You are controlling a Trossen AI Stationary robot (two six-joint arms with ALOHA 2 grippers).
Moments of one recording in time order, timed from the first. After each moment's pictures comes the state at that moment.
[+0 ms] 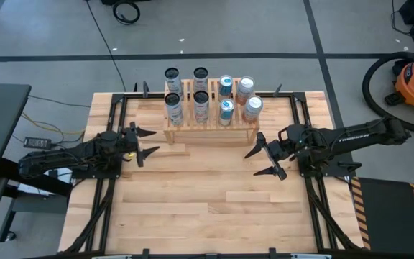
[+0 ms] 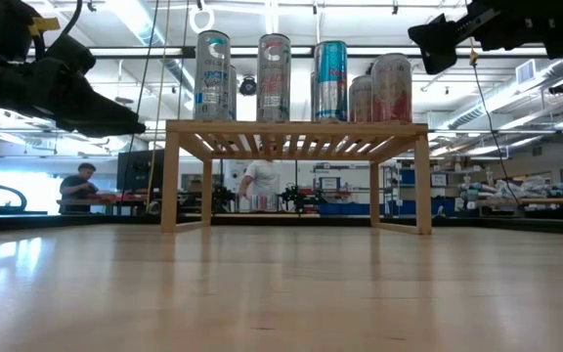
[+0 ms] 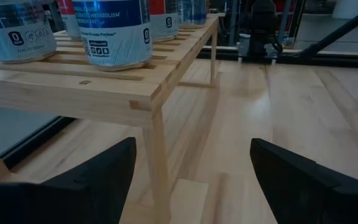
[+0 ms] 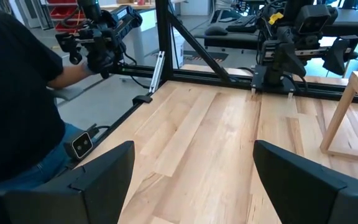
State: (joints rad) left arm 0.20 0.16 0.06 -0.05 -0.13 0.01; right arm 0.04 0.80 0.43 0.17 -0.36 -0.04
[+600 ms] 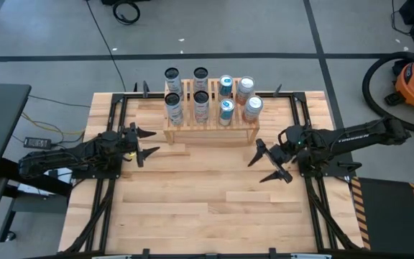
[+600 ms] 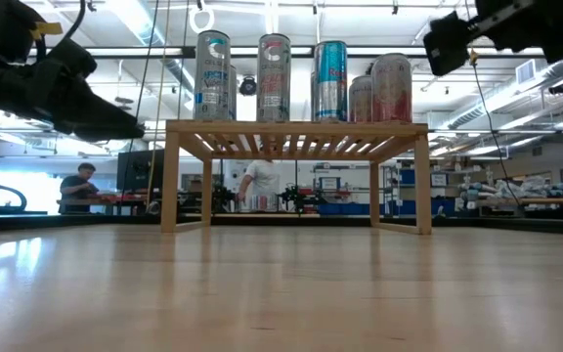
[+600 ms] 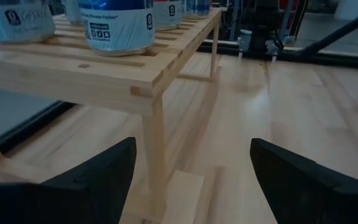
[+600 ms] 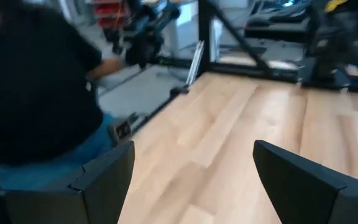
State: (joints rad) left arm 0.20 0.16 0.06 -0.09 -0.13 -0.03; right arm 0.04 0.80 0.42 0.16 -0.50 -0.03
